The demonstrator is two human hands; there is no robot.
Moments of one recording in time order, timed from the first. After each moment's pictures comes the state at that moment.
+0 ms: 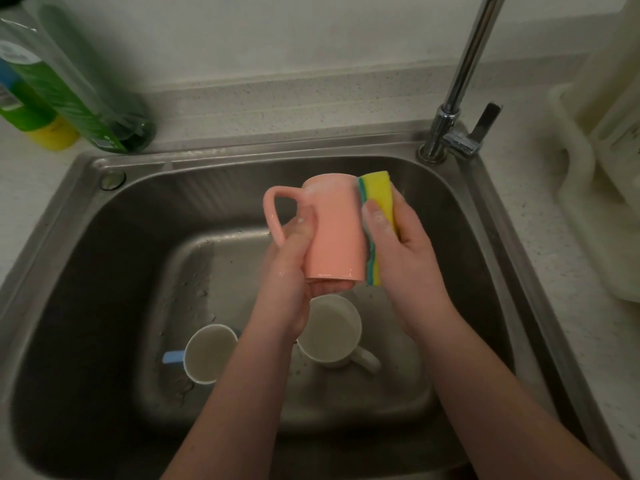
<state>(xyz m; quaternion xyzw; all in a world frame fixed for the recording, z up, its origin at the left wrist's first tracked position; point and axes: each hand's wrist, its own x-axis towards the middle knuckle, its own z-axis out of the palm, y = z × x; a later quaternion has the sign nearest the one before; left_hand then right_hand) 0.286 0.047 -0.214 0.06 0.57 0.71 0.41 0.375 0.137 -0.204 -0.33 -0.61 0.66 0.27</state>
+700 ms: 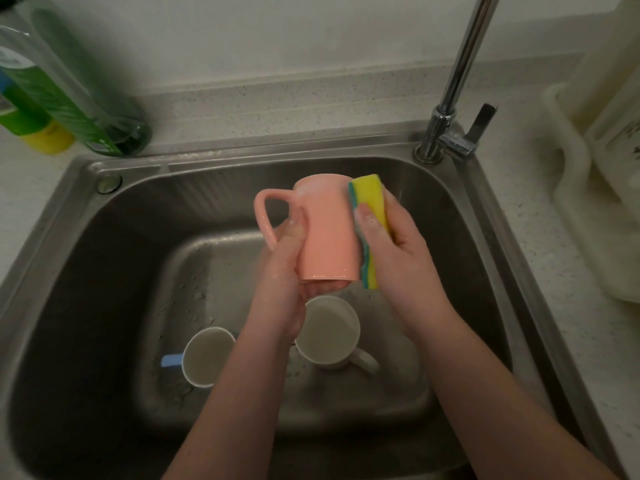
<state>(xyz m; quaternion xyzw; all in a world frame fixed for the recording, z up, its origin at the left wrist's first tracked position) 0.286 0.048 -0.214 0.05 0.56 0.73 0.39 0.374 0.138 -0.203 -0.31 -0.60 0.69 0.27</state>
